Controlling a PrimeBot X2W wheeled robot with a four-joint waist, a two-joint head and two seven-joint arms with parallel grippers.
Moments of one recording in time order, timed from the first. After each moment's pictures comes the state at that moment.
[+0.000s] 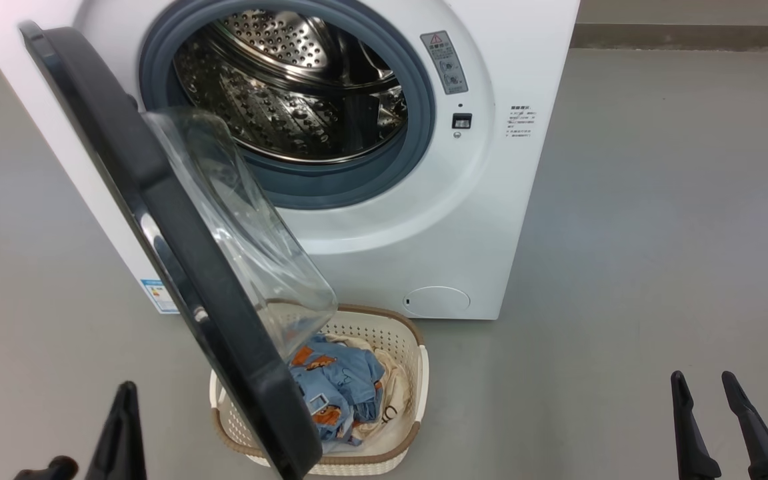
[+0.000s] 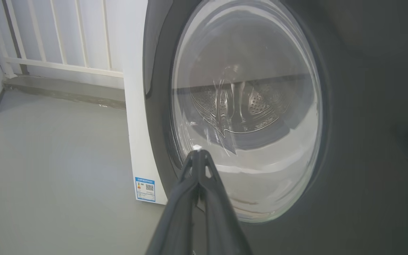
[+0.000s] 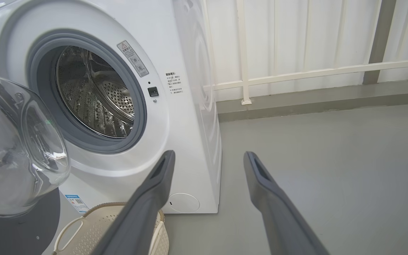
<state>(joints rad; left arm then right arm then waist) 0.10 0.04 0.04 0.04 -0.28 -0.12 -0.26 0.19 -0.07 -0.15 -0.04 0.28 0.13 -0.25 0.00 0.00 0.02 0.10</state>
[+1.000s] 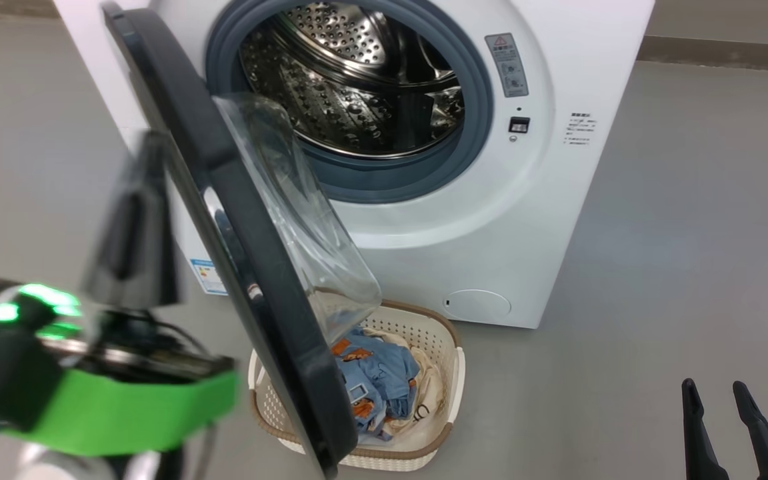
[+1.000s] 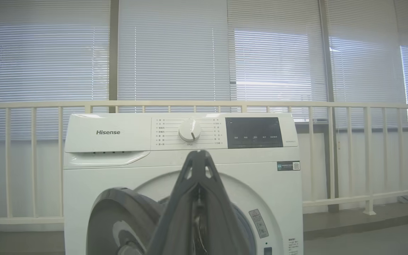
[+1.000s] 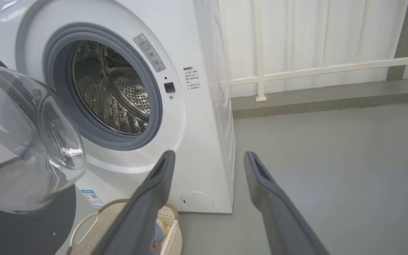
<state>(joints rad) -0.25 0.05 -0.11 -0.51 -0.25 -0.08 0.03 0.21 -0.05 -0.18 -0.04 0.28 0.13 -0.25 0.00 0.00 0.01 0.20</state>
